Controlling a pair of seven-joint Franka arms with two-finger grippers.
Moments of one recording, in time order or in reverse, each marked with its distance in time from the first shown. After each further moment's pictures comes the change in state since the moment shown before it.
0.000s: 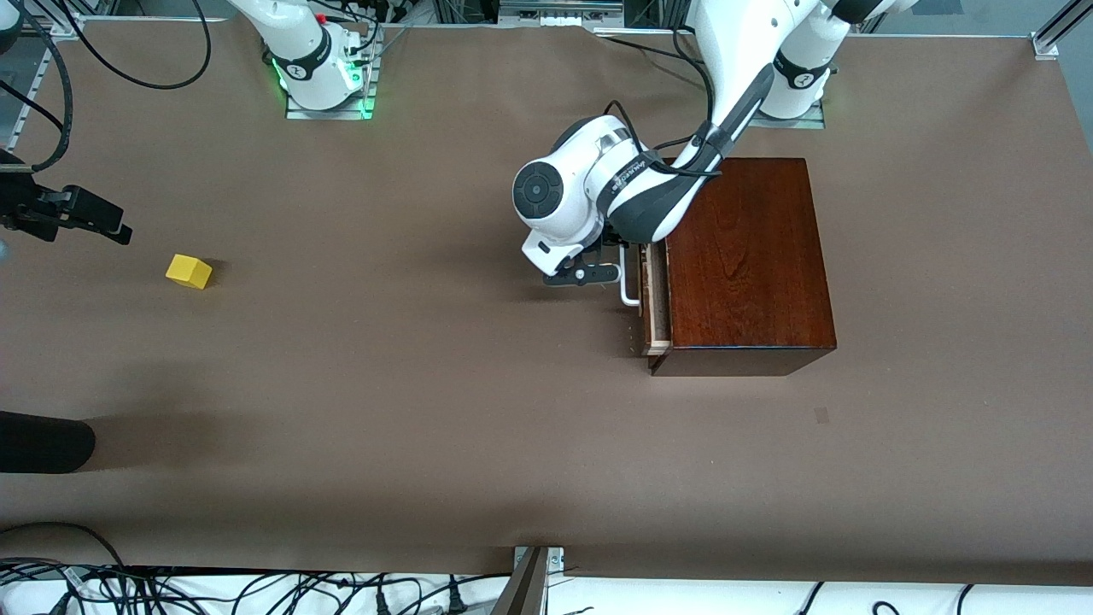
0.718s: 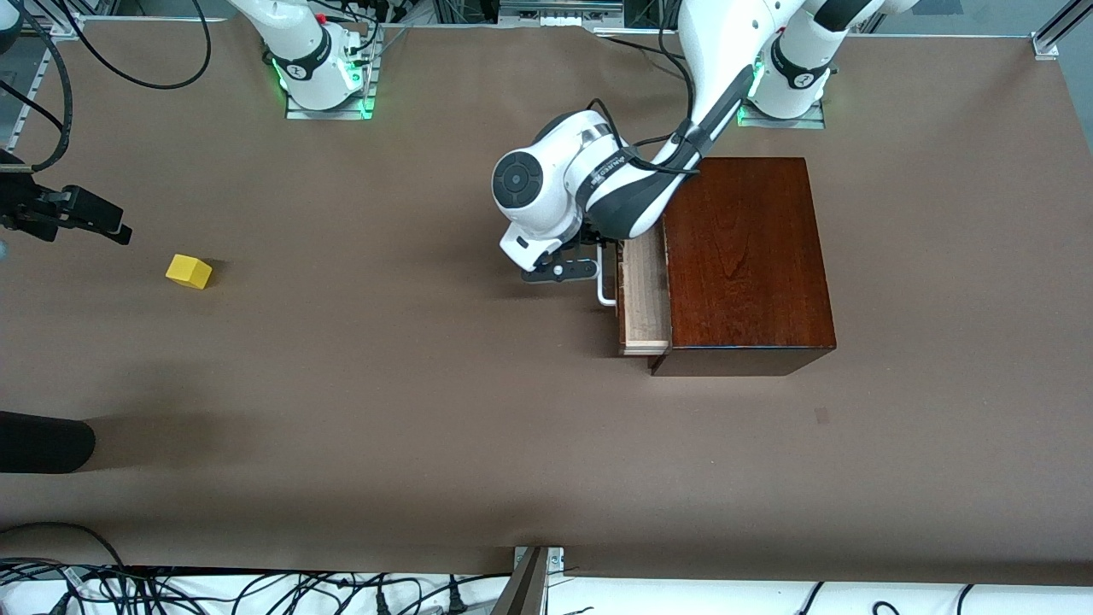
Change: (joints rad) left arm -0.055 0.039 0.009 0.068 -0.002 0.031 -0.028; right arm 0.000 0.000 0.000 0.000 0.000 0.000 0.000
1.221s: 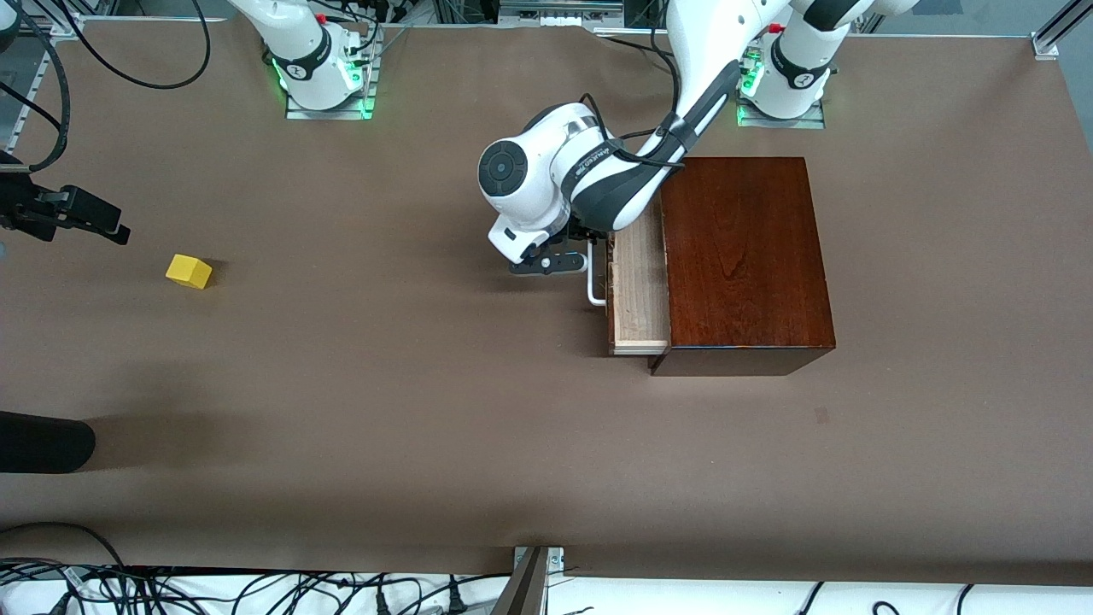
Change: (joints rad) left arm -0.040 0.008 0.017 0.012 0.010 0.000 -0.016; right arm 0.000 0.000 -0.004 0.000 0.000 0.000 0.000
